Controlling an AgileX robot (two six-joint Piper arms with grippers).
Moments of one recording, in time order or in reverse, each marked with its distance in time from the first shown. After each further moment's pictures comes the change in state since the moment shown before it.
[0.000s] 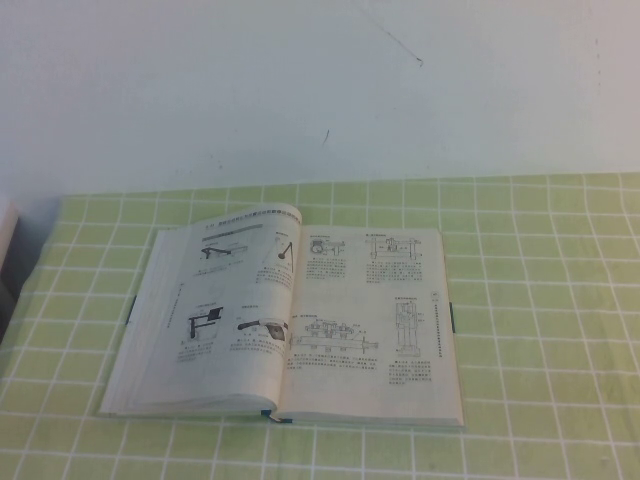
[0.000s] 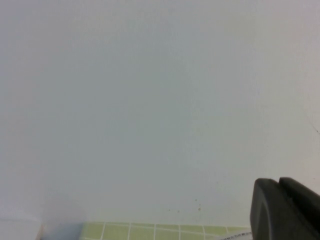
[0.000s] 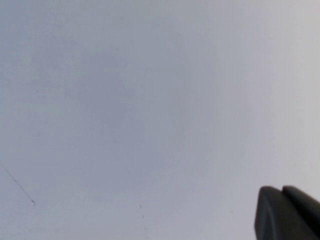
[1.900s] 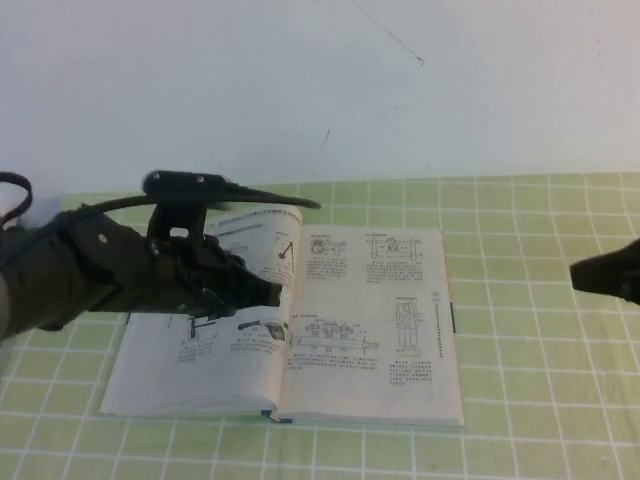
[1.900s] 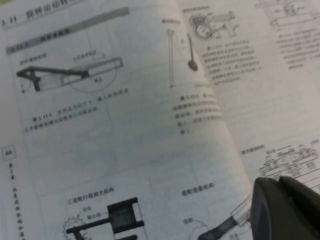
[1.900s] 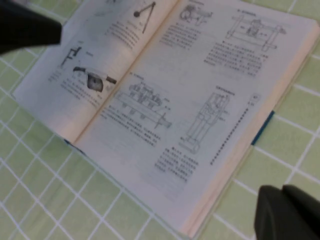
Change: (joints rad) right arm 0.008 1.389 -0.856 1.080 1.184 -1.011; left arm -0.213 1.634 -0.987 -0.693 0.494 0.708
